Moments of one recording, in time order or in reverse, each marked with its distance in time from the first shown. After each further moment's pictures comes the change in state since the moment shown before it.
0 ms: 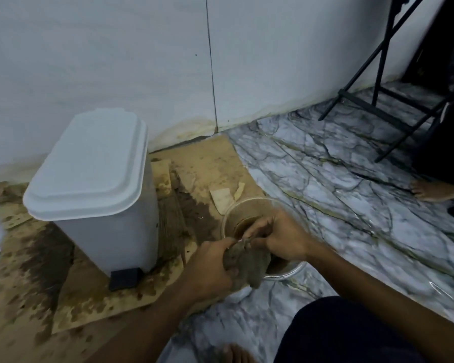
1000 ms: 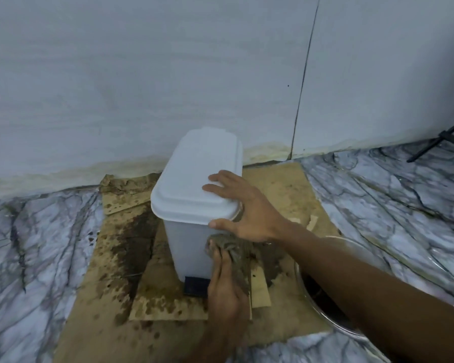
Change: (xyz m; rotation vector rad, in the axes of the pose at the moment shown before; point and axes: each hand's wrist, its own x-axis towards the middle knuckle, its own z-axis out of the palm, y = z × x) left_hand -0.050 -0.095 -0.019 -0.057 0.944 -0.172; right_hand 0.148 -0.147 0.133 -0.297 -0.046 -0.628
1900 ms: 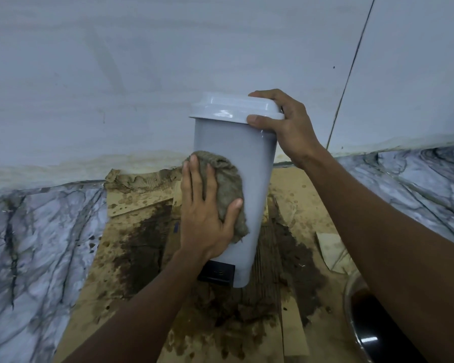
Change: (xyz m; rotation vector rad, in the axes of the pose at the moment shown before) left_hand 0.218 -0.066 -0.024 0.381 0.135 0.420; right_hand 0.169 0.079 -0.034 0.487 0.363 0.140
